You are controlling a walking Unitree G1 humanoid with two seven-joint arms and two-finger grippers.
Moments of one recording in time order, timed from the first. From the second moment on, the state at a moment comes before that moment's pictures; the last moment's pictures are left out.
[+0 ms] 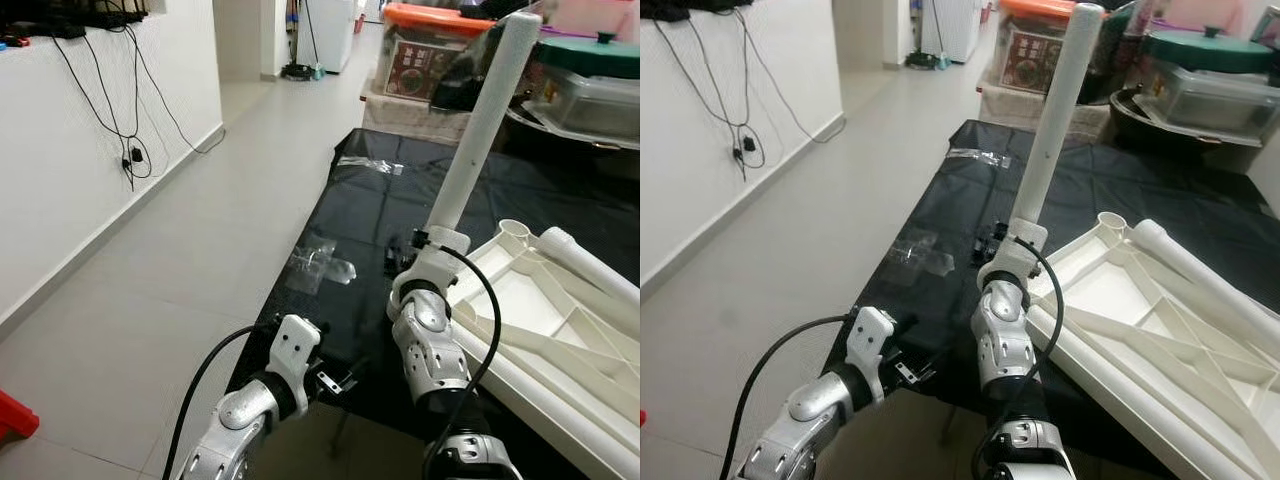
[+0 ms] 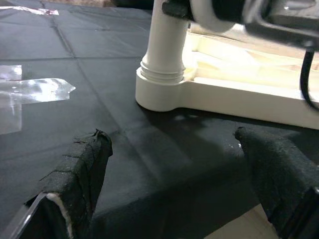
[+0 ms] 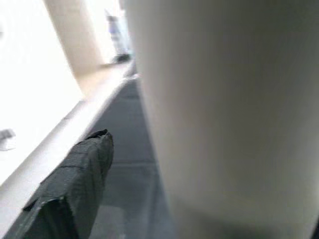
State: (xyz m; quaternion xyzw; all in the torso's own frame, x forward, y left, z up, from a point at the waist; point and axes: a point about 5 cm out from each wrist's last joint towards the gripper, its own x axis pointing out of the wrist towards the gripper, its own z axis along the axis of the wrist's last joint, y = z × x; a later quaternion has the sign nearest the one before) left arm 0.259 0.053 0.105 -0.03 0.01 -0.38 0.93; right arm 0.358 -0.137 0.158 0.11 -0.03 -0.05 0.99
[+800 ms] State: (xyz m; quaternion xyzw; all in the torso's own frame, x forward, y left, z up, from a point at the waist) left arm 0.259 0.053 0.105 -0.03 0.01 -0.38 0.93; right arm 0.363 -0.109 0.164 0.03 0.08 0.51 0.85
